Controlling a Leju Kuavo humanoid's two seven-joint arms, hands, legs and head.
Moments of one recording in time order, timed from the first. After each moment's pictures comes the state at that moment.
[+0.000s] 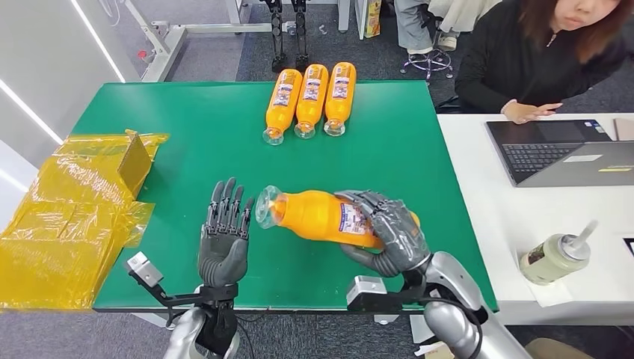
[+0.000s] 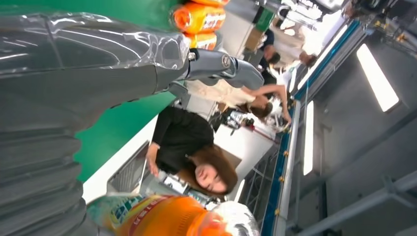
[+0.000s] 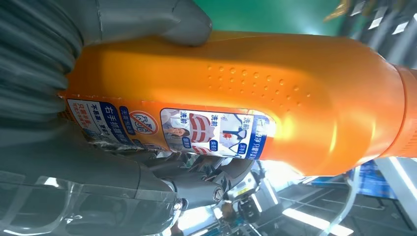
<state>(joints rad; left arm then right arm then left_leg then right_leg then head) -0.11 -0.27 -0.27 -0.98 0.24 -0.38 -0.58 -0.27 -0.30 0.59 -1.60 0.72 -0.13 -0.30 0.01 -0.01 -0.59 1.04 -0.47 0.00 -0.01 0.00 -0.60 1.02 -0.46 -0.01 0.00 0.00</state>
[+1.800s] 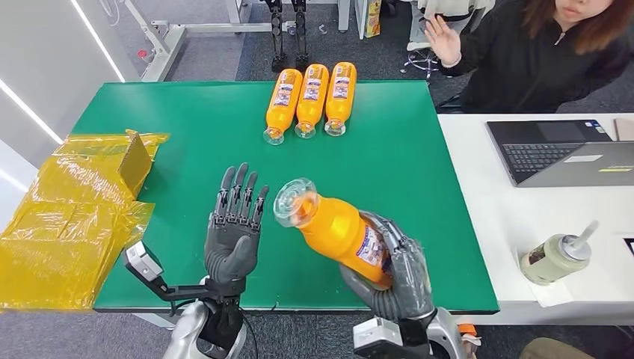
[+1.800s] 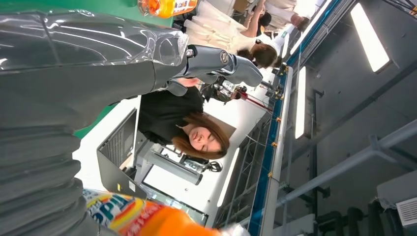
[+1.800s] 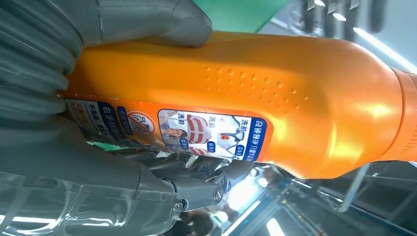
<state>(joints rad) -0.11 -0.26 -0.38 -1.11 0.28 -0.36 -0.51 0.08 -0.02 0.39 -1.75 0.75 -0.23 -0.43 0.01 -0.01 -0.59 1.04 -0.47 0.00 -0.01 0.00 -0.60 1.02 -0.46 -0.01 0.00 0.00</state>
